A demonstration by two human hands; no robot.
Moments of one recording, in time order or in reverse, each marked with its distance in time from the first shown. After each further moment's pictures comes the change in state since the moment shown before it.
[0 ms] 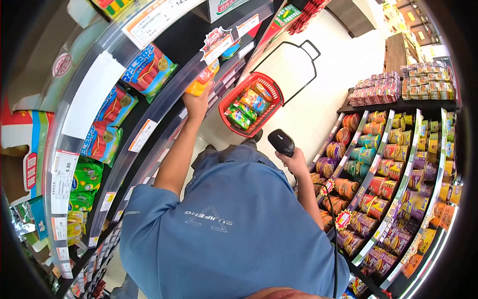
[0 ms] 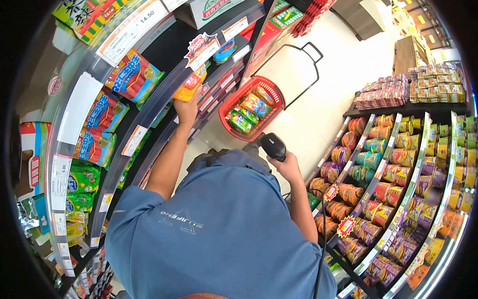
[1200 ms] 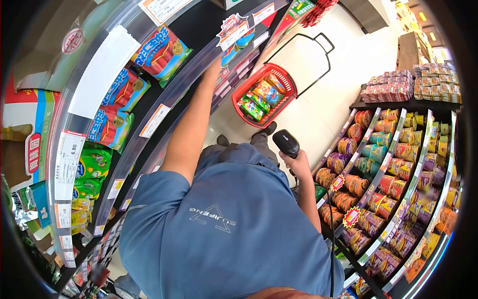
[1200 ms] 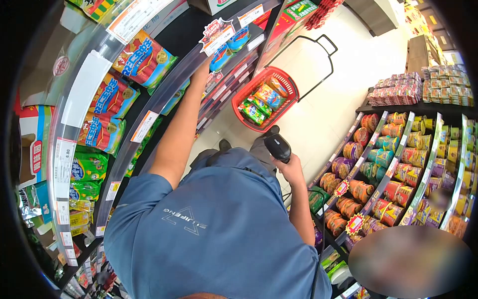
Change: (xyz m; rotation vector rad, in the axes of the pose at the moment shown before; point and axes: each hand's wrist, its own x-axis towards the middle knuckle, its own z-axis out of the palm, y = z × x) left_hand 0.066 -0.045 0.026 0.331 -0.146 -0.202; right_hand -0.030 0.007 0.040 0.157 -0.002 0.051
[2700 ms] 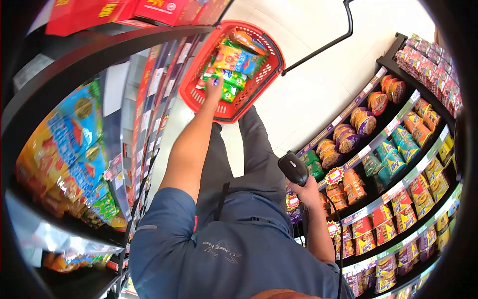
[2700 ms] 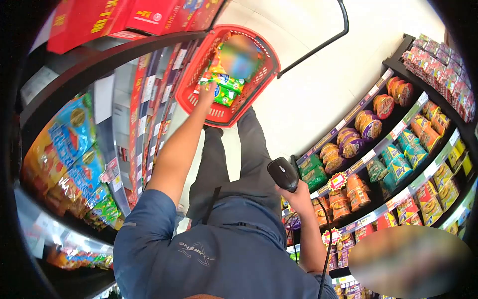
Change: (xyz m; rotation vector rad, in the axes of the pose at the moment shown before) left_hand -0.152 -0.280 0.370 0.280 -0.471 -1.016; right_hand 0.223 0.113 -0.194 0.084 -0.190 0.657
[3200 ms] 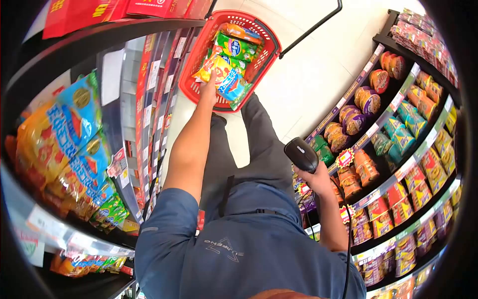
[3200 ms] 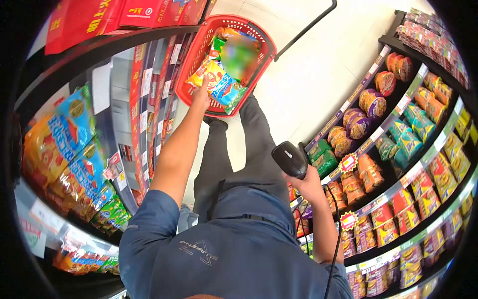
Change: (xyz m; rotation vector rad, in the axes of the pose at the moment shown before) left_hand -0.022 -0.016 -0.018 -0.789 -0.176 -0.134; right_hand -0.024 -0.007 0.011 0.122 -0.026 -0.067
